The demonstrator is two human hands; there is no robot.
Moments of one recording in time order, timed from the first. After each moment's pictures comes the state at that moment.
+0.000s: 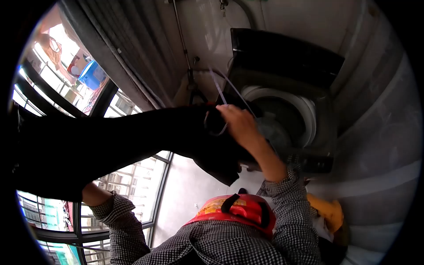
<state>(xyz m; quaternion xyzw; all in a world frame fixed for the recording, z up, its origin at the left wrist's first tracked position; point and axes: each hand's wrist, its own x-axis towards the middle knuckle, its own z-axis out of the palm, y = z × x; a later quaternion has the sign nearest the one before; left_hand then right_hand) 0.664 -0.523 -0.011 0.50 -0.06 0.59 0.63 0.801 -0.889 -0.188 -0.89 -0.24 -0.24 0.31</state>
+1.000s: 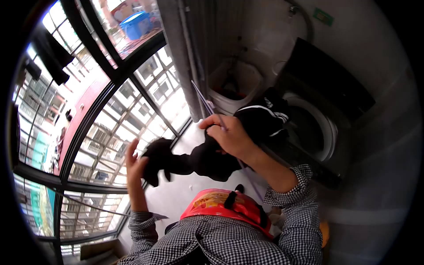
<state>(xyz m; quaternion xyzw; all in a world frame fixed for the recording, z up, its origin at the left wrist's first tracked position) 0.545 -0.472 -0.194 0.66 0.16 0.21 0.71 0.694 -0.739 -0.110 -0.68 -0.19 0.26 0.66</state>
